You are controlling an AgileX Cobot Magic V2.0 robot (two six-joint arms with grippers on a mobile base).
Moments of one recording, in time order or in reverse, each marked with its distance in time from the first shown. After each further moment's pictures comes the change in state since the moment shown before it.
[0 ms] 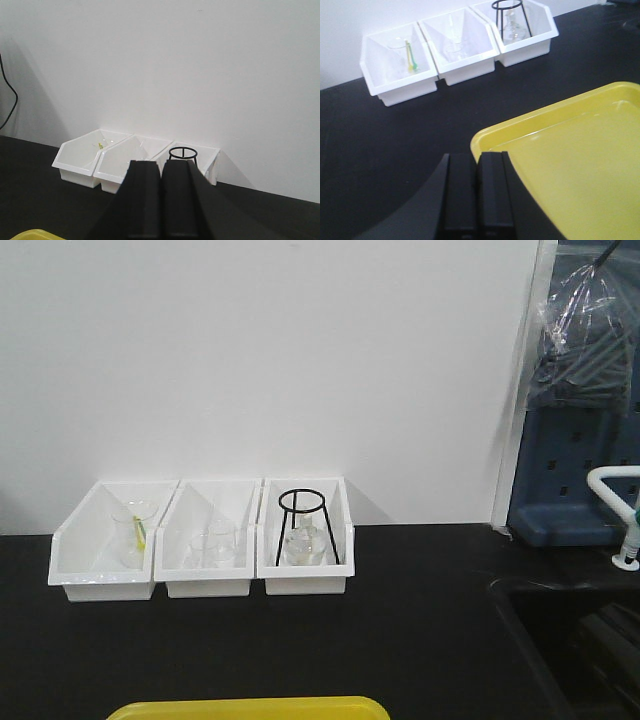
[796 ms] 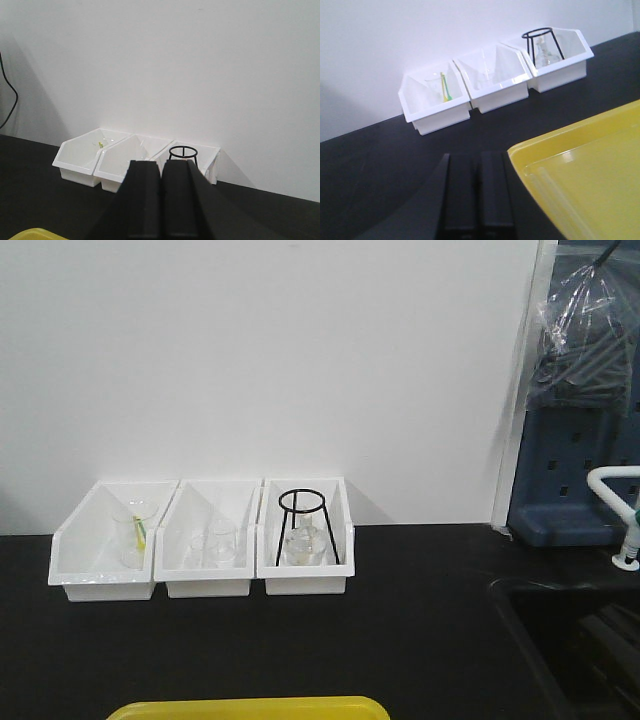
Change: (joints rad) left arm 0.091 -0.286 0.420 0.118 -0.394 -0.033; right arm 0.000 0.000 0.000 0.000 0.003 0.000
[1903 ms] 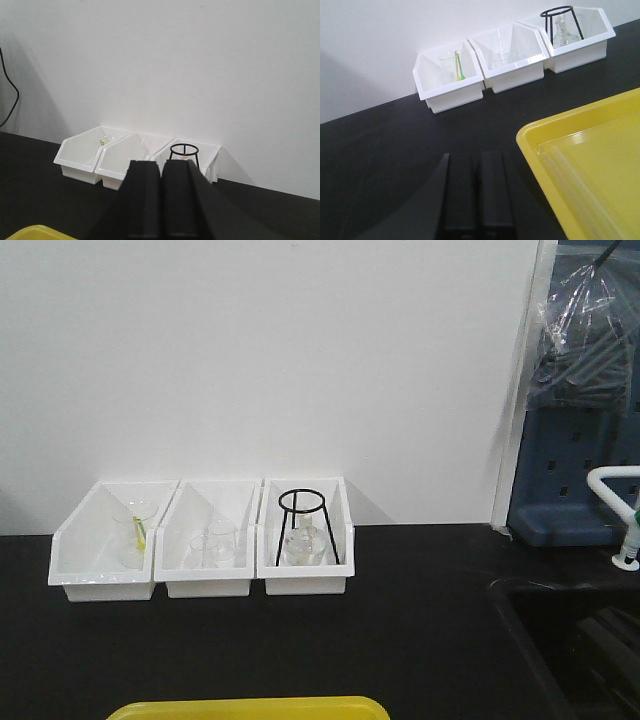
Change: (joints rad) left arm 0.040 -0.033 0.000 0.001 0.089 -0.002; right arm 0.000 0.000 0.001 0.000 0.010 0.000
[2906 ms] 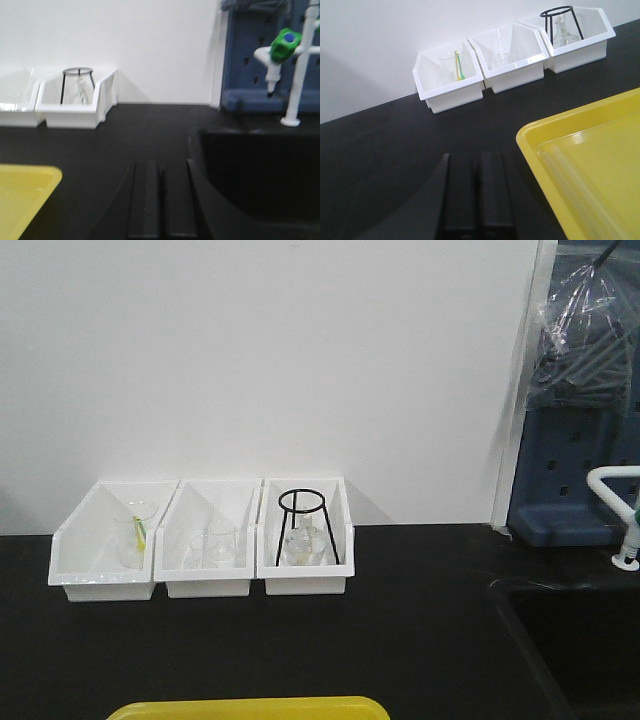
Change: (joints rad) left arm 0.000 0.000 0.000 0.000 0.000 0.000; right arm -0.458 -0.571 0.436 -0.446 0.262 0.459
